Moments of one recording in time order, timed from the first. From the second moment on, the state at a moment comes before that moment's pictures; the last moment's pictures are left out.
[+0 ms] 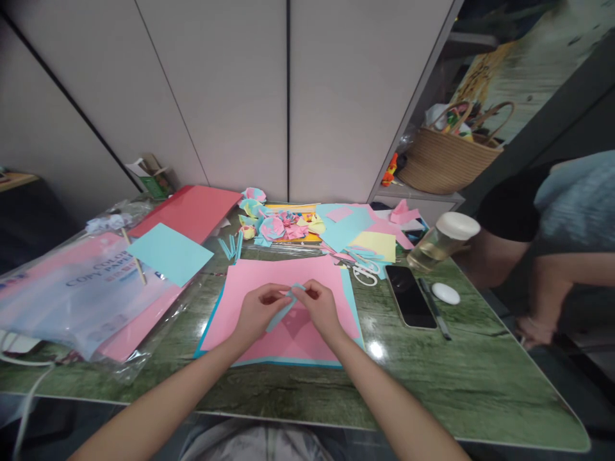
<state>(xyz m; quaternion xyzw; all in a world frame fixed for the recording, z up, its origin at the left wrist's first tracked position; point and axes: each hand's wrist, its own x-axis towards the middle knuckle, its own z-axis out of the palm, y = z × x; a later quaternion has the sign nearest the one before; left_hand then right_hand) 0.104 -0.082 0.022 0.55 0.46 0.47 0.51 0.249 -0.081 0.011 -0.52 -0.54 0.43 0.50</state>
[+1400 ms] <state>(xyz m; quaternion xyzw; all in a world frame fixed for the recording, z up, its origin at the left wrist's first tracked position) 0.102 -0.081 0.024 0.56 0.48 0.36 0.57 0.256 -0.081 0.020 -0.52 -0.53 0.40 0.54</state>
